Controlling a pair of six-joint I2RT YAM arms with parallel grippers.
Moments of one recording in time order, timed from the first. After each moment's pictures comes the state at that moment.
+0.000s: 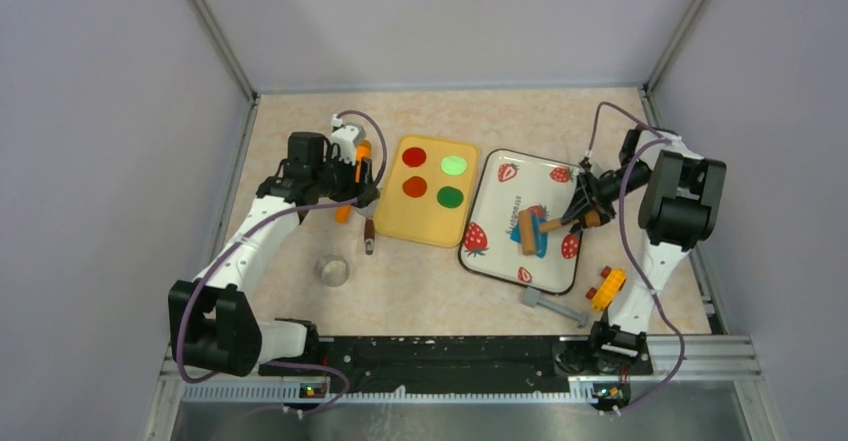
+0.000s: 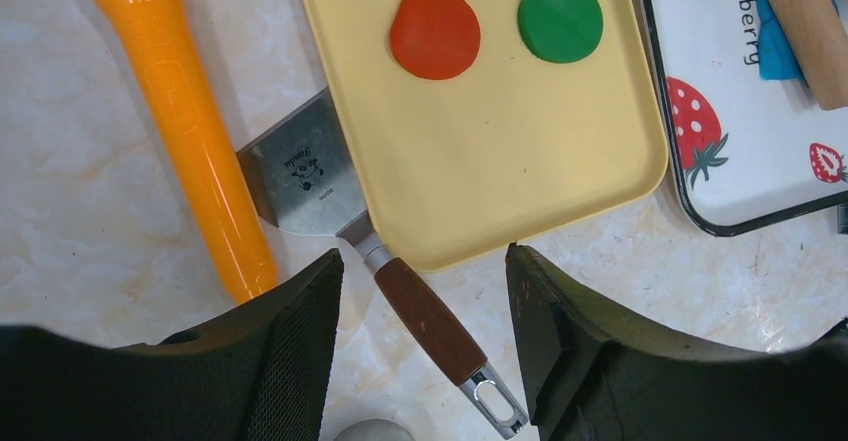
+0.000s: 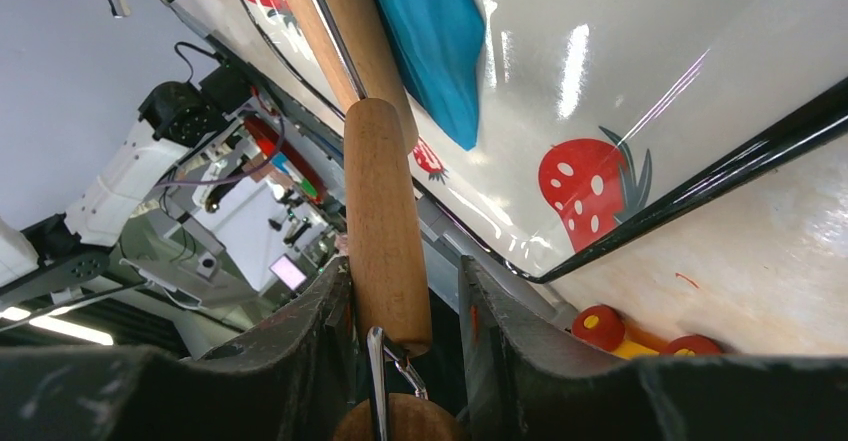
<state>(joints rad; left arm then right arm) -0.18 1.28 0.98 -0.42 0.41 0.06 -0.26 2.09 1.46 -1.43 -0.71 -0.29</state>
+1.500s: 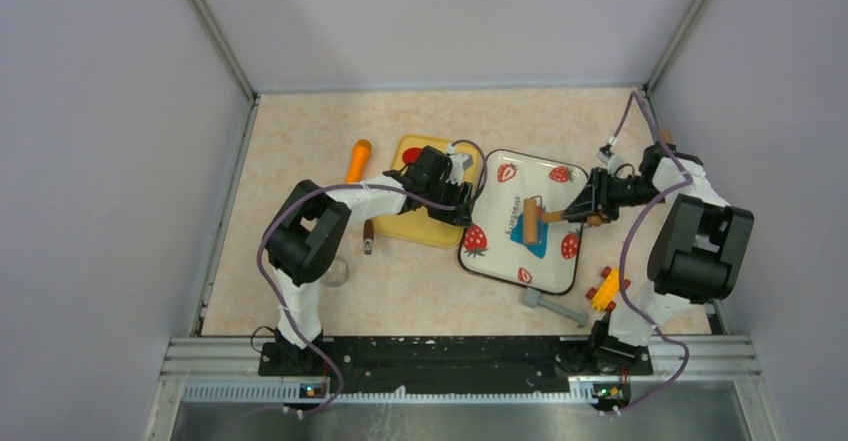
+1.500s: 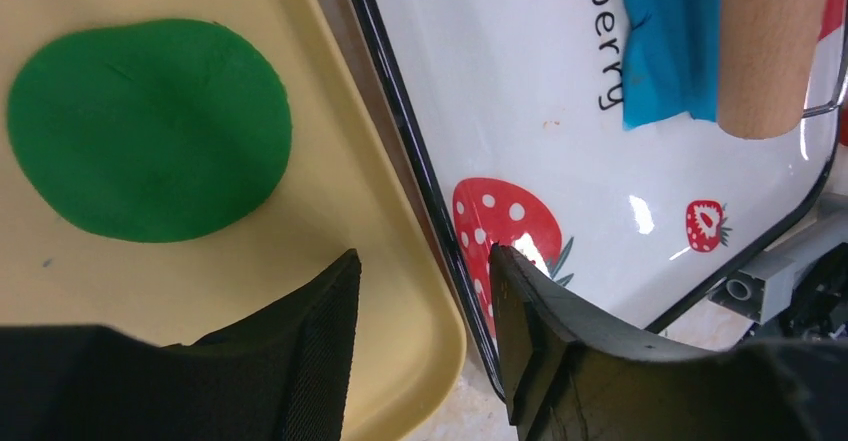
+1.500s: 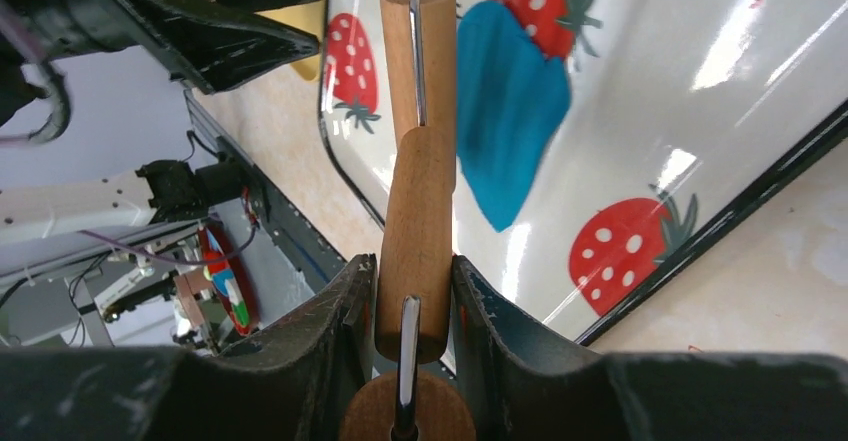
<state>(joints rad) -0.67 1.93 1.23 -0.18 0.36 -0.31 -0.32 1.64 1.12 -1.03 -0.94 -0.27</state>
